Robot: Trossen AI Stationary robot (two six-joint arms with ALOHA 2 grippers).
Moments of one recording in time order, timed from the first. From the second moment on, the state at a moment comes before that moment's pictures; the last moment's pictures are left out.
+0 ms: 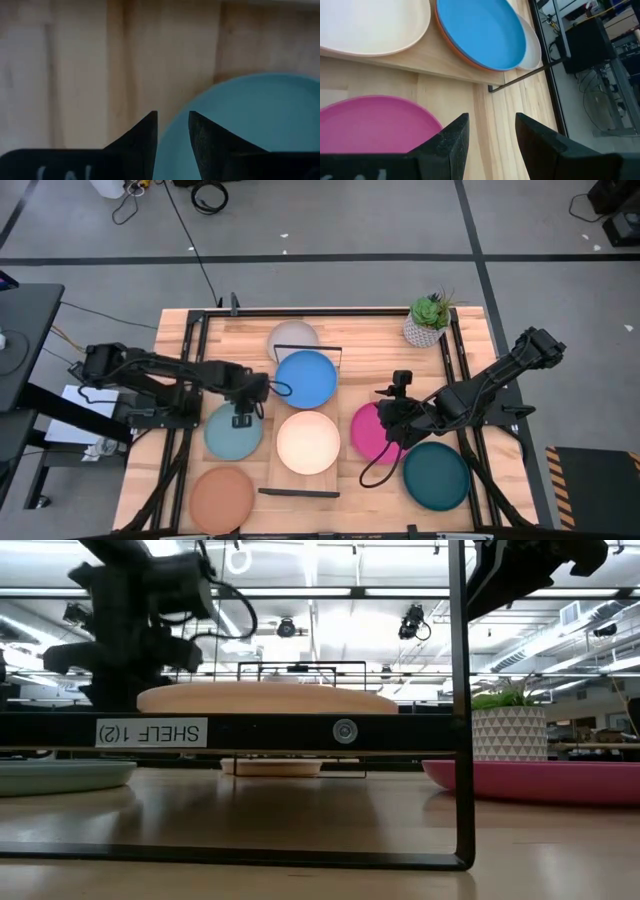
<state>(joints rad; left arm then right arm) 0.03 1.33 0.71 -0.73 -0.04 0.00 0.51 1.34 1.04 -0.84 0.81 0.25</state>
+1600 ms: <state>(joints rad) 0.07 1.54 1.30 -0.98 0.12 -0.36 0.51 1.34 1.04 -0.88 0.79 0.31</state>
